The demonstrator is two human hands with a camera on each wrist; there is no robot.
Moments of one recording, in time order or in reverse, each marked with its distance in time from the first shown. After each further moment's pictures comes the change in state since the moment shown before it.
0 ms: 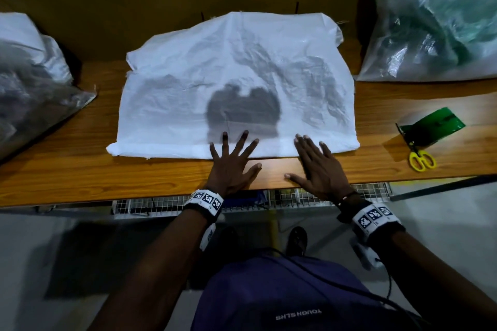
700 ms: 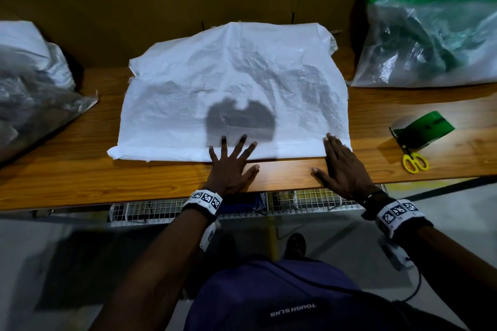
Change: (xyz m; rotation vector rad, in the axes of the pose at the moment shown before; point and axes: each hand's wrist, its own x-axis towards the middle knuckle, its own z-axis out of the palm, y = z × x) left_hand 0.000 -0.001 -0.005 -0.049 -0.051 0.003; right_hand -0.029 0.059 -0.009 0.055 0.031 0.113
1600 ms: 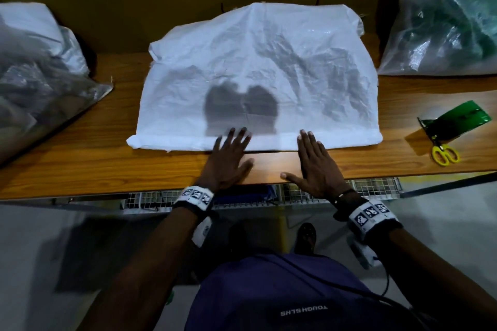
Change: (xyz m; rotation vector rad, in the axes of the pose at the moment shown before) left_hand -0.027 -0.075 -0.006 0.062 0.063 0.121; right_hand 0.030 -0.131 0.028 -0.043 -0.089 -0.064
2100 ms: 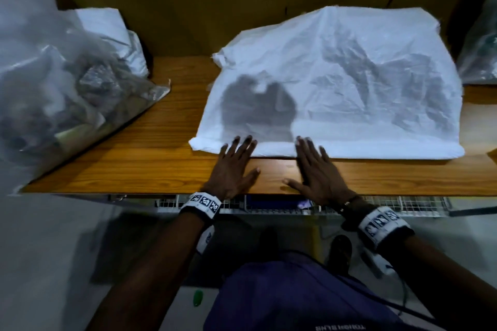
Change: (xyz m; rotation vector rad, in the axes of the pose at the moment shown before) left_hand -0.070 -0.129 -0.012 -0.004 0.038 -0.066; right_hand 0.074 -0.136 0.017 0.065 0.046 -0.164
